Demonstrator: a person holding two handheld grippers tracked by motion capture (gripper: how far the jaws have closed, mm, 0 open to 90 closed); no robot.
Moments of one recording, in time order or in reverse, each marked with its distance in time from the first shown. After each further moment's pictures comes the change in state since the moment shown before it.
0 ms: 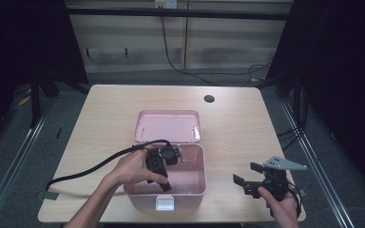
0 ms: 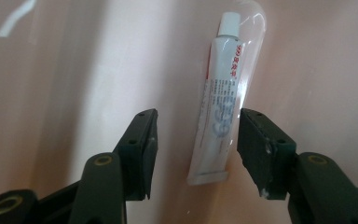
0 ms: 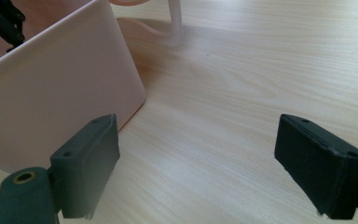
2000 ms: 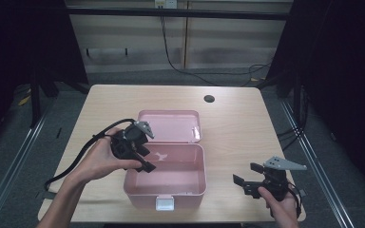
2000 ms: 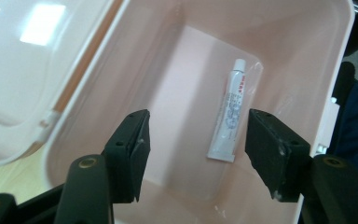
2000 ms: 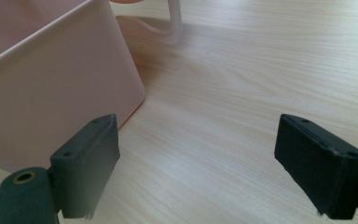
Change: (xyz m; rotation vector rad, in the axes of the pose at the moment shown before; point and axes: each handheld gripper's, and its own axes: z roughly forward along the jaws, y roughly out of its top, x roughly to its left) left arm -0.009 -0.056 -0.093 -0.306 0.159 -0.098; right arm 0.000 -0.001 0.000 0.006 -0.004 0.001
